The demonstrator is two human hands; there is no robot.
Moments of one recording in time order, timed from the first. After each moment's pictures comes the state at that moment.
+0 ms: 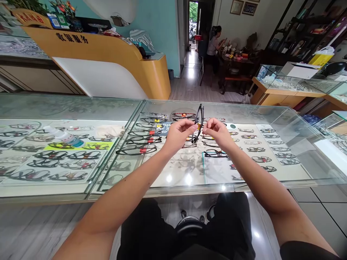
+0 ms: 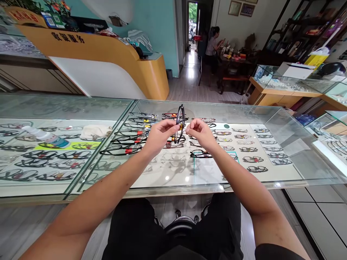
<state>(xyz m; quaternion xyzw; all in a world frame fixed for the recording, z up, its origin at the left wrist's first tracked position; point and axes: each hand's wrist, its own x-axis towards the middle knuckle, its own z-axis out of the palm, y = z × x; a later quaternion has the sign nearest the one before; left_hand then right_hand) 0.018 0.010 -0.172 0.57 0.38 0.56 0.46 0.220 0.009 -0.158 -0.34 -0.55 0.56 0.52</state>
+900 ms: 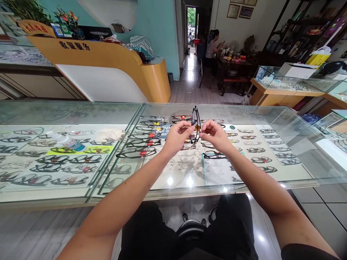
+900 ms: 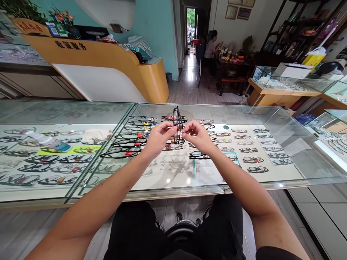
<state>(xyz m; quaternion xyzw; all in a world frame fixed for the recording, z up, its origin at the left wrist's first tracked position) 0.018 0.009 -0.170 0.53 0.39 0.54 0.52 0.221 0.004 -0.162 -0.33 -0.63 0.50 0.49</state>
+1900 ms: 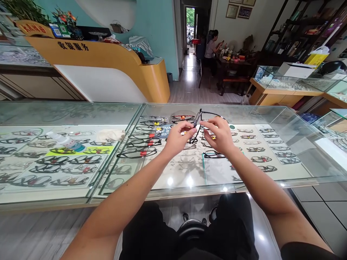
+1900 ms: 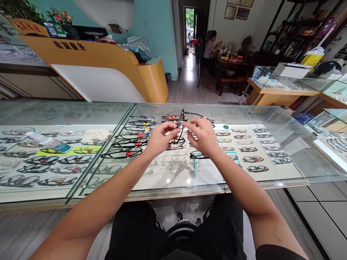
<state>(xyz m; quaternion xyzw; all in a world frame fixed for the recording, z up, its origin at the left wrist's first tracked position) 0.014 0.011 -0.174 0.63 0.38 0.53 0.41 0.238 0.005 -0.166 -0.36 -0.83 -0.12 0.41</state>
